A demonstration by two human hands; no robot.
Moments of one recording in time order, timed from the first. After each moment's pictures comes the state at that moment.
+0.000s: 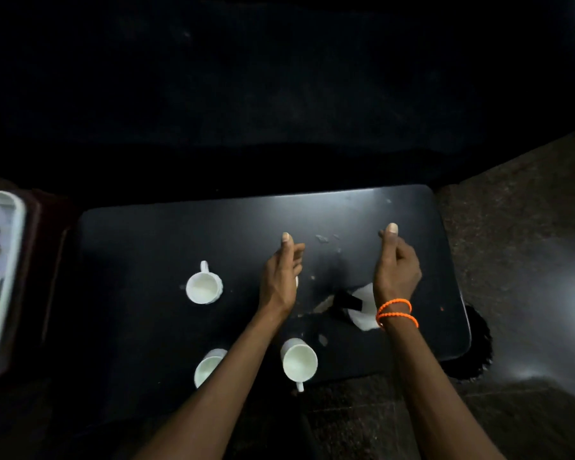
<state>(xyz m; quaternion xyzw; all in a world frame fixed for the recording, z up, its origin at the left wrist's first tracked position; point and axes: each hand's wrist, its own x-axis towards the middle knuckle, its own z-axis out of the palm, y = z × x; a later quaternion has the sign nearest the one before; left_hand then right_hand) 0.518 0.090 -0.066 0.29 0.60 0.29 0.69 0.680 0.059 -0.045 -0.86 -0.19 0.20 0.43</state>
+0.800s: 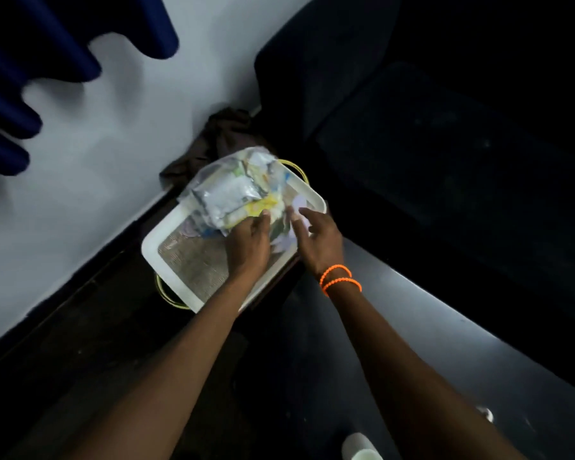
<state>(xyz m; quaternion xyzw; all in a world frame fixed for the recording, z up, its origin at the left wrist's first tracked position) 0.041 0.170 -0.062 0.21 0.83 0.42 0.31 0.162 0.236 -0.062 -0.53 -0.69 0.44 0.21</state>
